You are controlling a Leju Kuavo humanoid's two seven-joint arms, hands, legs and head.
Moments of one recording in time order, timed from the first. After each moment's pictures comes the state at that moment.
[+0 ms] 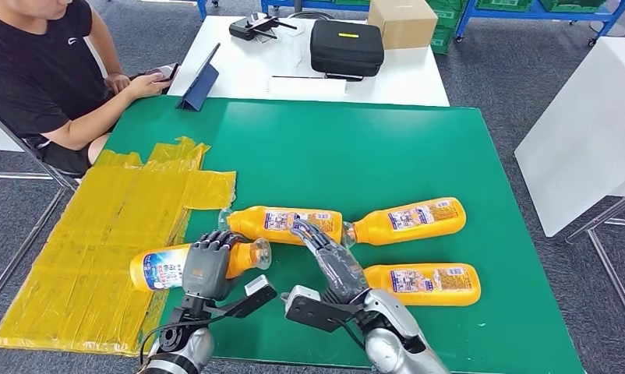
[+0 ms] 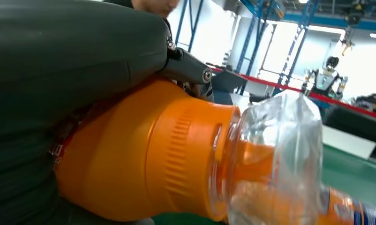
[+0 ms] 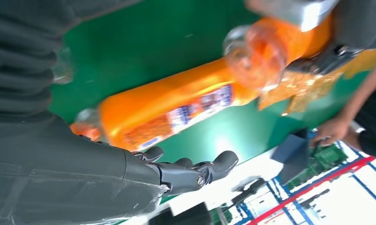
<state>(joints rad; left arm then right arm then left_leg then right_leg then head) -0.17 -0.16 -0.12 -0.89 -1.30 0.71 -0.29 -0.16 0.02 0.63 -1.32 0.73 -0.14 -0.25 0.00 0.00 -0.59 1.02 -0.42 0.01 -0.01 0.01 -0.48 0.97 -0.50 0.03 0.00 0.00</state>
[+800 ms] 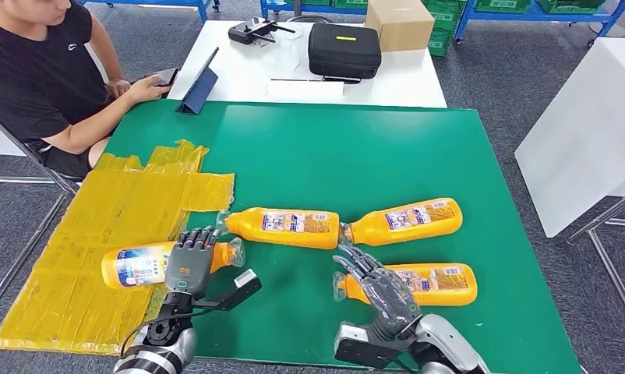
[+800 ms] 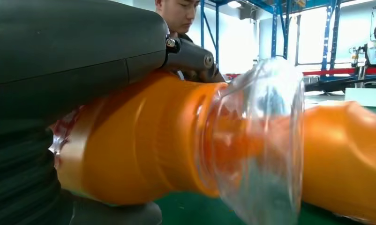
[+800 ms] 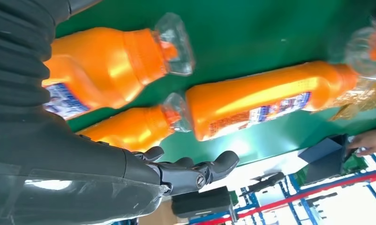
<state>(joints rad) -0.23 -0.07 -0.13 -0.74 -1.56 0.72 -0.02 0.02 -0.26 0.58 -1.56 0.82 -0.13 -0.24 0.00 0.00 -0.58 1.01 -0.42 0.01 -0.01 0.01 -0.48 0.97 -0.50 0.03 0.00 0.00</state>
